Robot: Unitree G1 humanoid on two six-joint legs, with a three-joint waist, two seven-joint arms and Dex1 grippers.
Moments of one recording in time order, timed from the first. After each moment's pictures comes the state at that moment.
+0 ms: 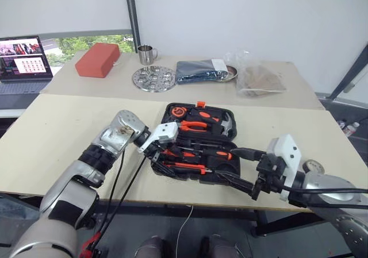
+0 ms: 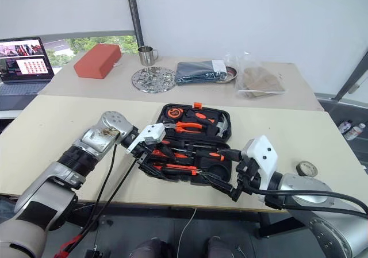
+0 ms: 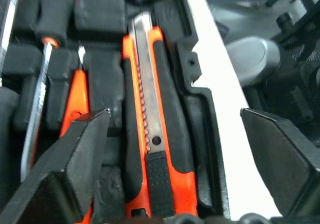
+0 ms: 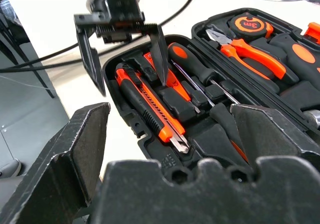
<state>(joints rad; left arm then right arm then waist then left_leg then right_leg) -0.96 0.60 -0.50 0.45 -0.23 0.31 -1.61 -0.03 -0.78 -0.20 -0.81 0.85 0.83 0.51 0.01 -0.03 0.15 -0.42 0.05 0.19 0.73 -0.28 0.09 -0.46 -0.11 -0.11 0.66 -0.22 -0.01</state>
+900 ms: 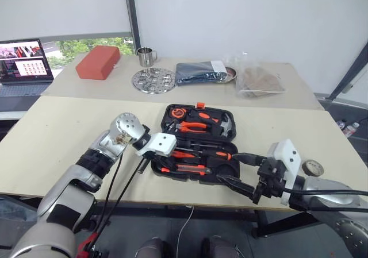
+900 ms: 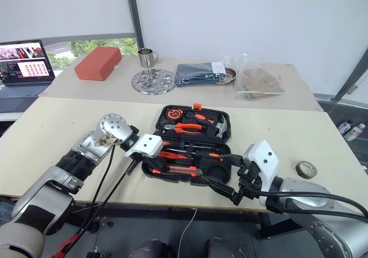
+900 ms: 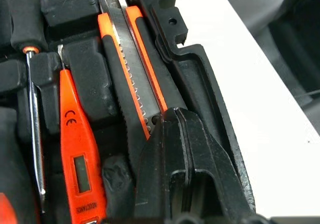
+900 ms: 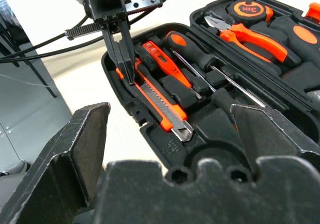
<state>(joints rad) -0.91 0.56 -0.53 0.52 -0.04 -0.09 -1.59 0.02 -0.78 -0.22 -0.80 0.85 0.83 0.51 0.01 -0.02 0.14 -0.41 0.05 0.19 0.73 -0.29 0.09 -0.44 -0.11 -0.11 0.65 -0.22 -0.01</state>
